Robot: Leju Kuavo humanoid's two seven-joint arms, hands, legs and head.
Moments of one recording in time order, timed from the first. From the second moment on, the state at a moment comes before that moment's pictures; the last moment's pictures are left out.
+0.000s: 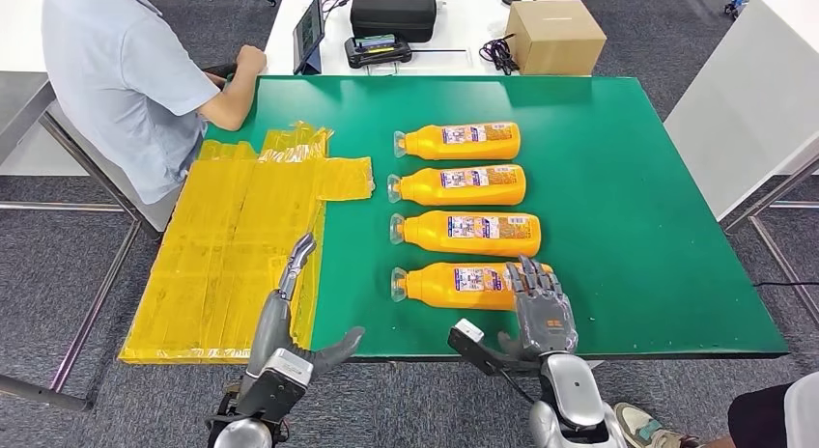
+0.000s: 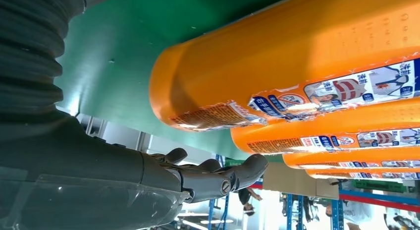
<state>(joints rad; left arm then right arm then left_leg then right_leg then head) 0.12 -0.34 -0.20 -1.55 -0.64 0.25 -0.45 0.02 0.08 0.10 -1.40 1.46 -0.16 -0.11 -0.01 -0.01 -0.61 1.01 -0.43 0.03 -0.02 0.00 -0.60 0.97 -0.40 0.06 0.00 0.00</state>
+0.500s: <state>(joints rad) 0.09 -0.34 -0.21 -1.51 -0.62 0.24 -0.45 -0.05 0.07 0.09 -1.31 1.43 -0.17 -0.12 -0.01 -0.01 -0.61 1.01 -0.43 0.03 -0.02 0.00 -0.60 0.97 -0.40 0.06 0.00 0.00</state>
